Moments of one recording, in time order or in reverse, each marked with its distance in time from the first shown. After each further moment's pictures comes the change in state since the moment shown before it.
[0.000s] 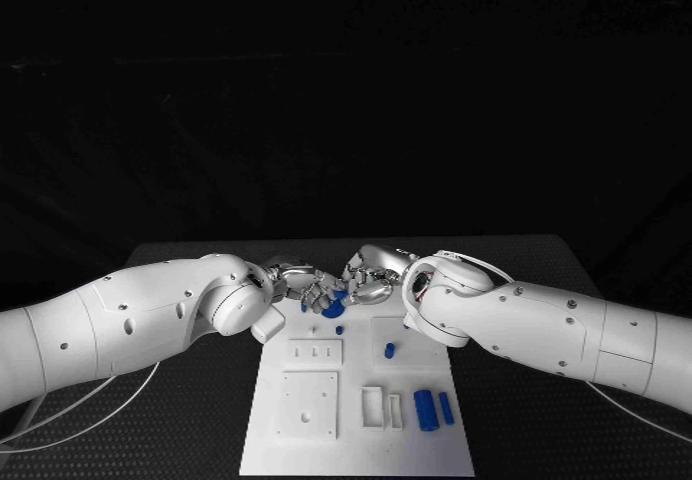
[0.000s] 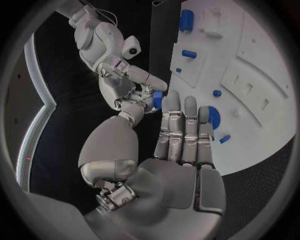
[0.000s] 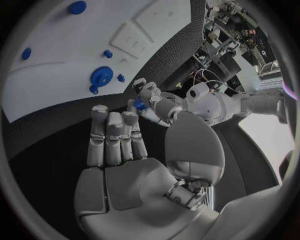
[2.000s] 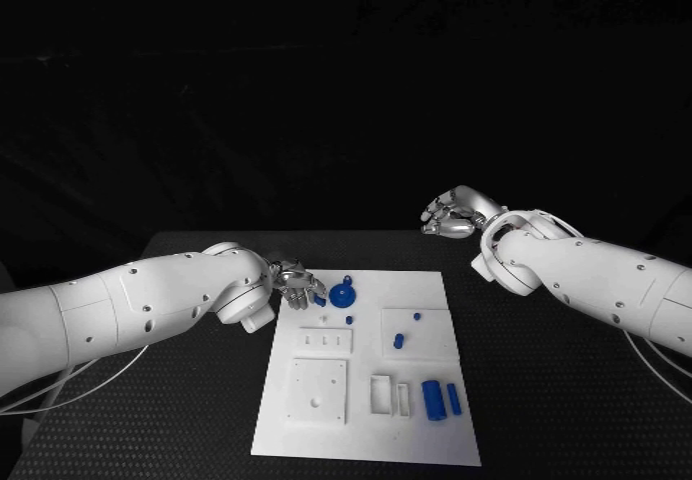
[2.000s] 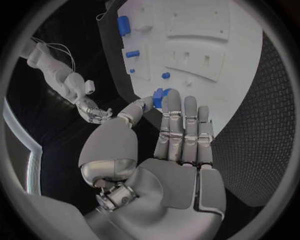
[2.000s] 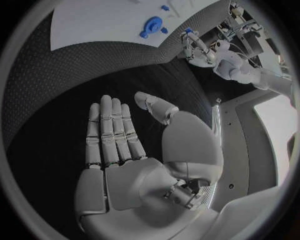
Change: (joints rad) left arm 0.005 0.007 -0.052 -0.040 -0.373 -0.027 -0.170; left_hand -0.016 0.016 -0.033 -0.034 0.219 0.034 0.003 -0.024 0.112 0.039 0.004 0.008 0.039 0.034 -0.027 0.016 0.000 0.000 0.015 -0.014 0.023 0.000; right arm 0.059 -0.066 0.008 -0.303 0.250 -0.131 0.219; right_hand 0.017 -0.043 -0.025 -0.039 0.140 -0.182 0.117 -0.035 -0.074 -0.123 0.155 -0.619 -0.756 -0.246 0.199 -0.619 -0.511 0.000 -0.363 0.195 -0.479 -0.098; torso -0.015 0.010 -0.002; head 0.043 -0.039
